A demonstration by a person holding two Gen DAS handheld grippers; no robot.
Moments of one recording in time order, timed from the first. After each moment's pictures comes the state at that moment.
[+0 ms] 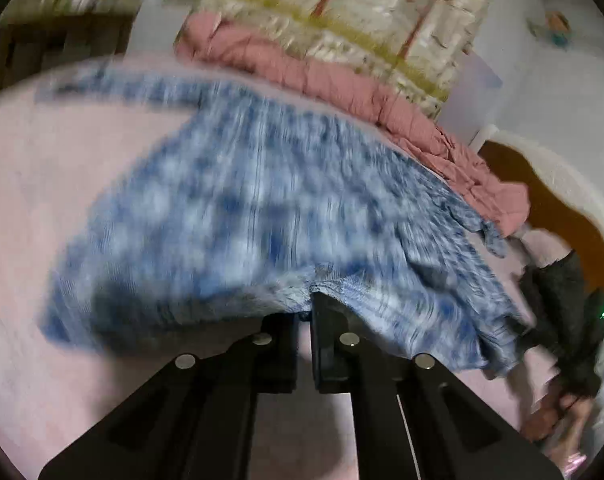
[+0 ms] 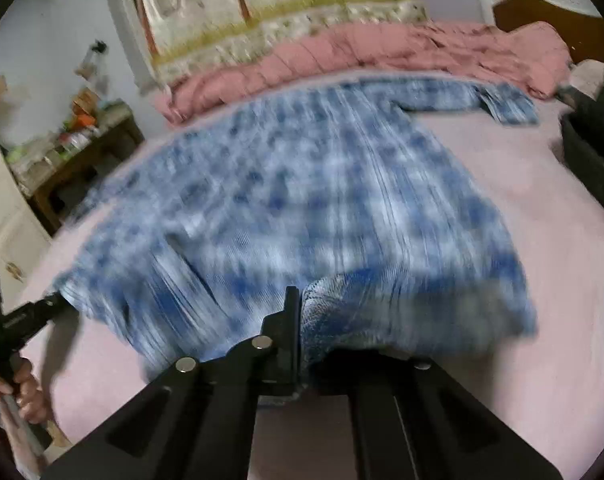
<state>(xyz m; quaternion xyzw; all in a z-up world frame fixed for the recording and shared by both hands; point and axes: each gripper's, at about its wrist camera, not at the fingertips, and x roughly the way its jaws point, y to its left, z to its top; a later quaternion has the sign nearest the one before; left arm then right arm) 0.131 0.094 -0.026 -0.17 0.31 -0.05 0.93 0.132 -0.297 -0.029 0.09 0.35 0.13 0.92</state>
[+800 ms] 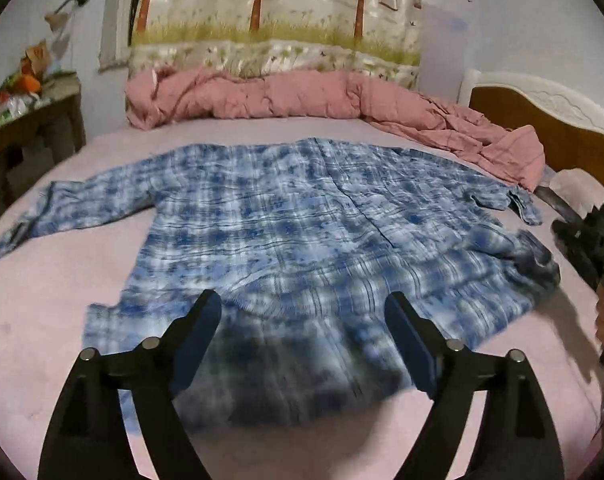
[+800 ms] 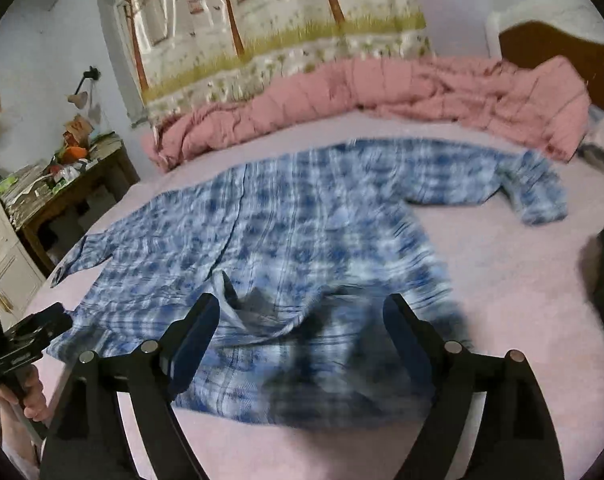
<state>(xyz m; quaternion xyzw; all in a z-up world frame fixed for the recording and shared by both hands) 0.233 0.080 -0.001 -0.02 0.31 -0.06 0.95 0.247 -0.316 0.023 0.09 0.31 0.12 0.94</state>
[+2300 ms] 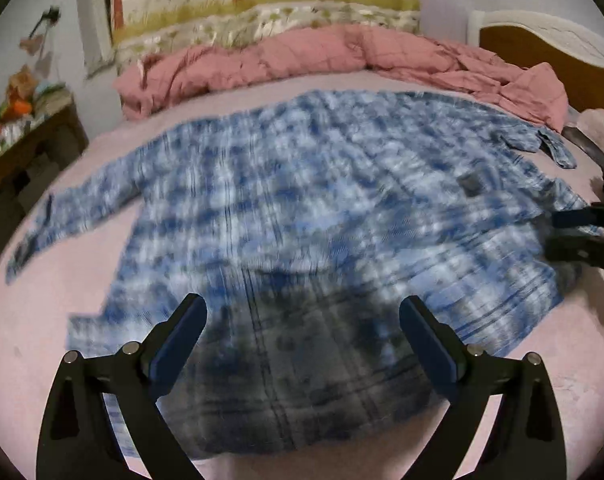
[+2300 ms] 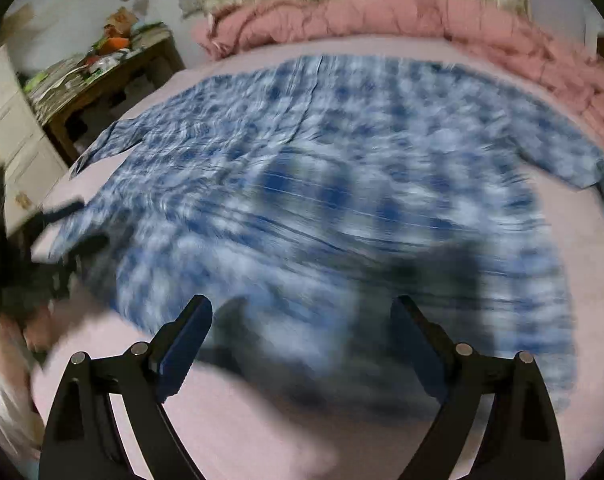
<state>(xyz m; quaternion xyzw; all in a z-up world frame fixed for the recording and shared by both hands) 0.280 0.054 -0.042 0.05 0.38 -0.04 0.92 0.306 -0.223 -0.031 -0.01 0.47 0.21 0.86</state>
